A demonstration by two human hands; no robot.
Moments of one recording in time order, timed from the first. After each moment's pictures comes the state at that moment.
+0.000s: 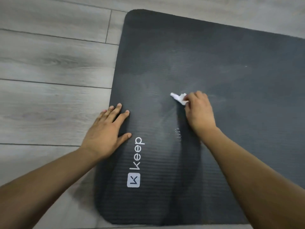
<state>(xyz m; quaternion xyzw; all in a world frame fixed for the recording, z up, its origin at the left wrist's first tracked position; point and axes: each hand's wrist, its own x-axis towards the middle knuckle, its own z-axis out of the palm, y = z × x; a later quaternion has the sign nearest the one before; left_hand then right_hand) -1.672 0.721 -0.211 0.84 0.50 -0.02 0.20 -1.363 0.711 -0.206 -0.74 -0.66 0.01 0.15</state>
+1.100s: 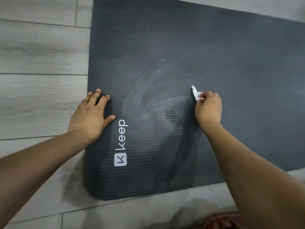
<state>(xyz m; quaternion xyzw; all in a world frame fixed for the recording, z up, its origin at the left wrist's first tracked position) -1.662 0.719 -0.216 0.82 0.54 -0.02 0.21 -1.316 0.632 -0.192 -0.90 -0.41 0.02 0.13</state>
